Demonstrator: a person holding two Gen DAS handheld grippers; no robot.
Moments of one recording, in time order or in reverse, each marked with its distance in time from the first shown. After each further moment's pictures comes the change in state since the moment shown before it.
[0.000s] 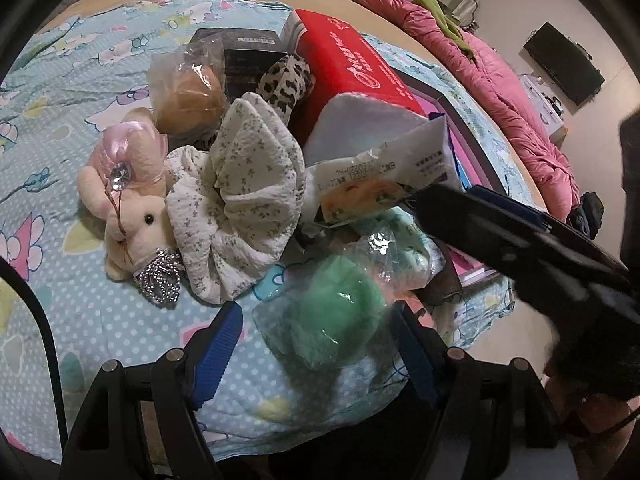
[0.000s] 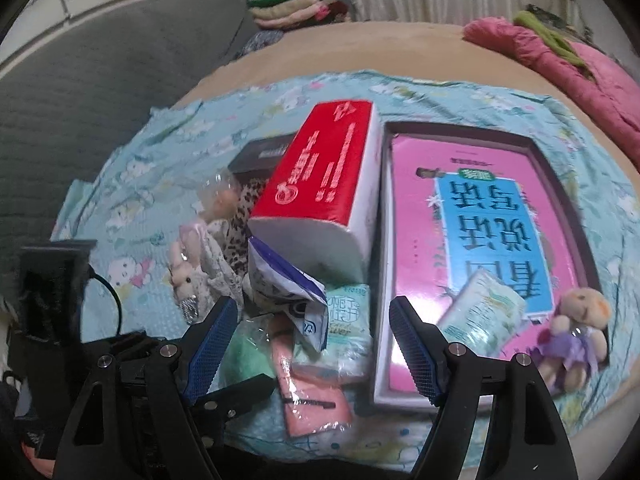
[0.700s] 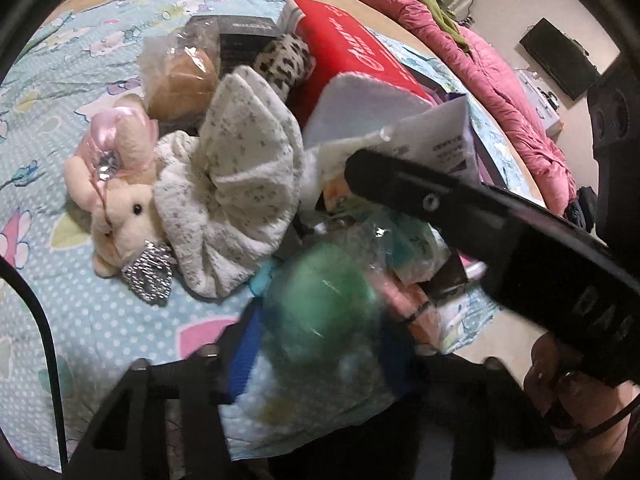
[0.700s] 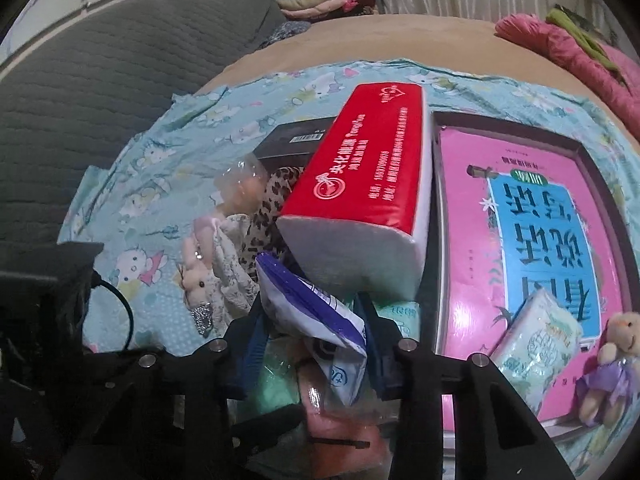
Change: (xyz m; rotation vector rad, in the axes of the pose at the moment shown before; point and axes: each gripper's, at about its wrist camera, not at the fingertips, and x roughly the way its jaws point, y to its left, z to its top) left arm 0.011 0.004 -0.007 0.007 0.028 -0.035; right arm 0.026 0.008 0.004 0.012 -0.004 0.112
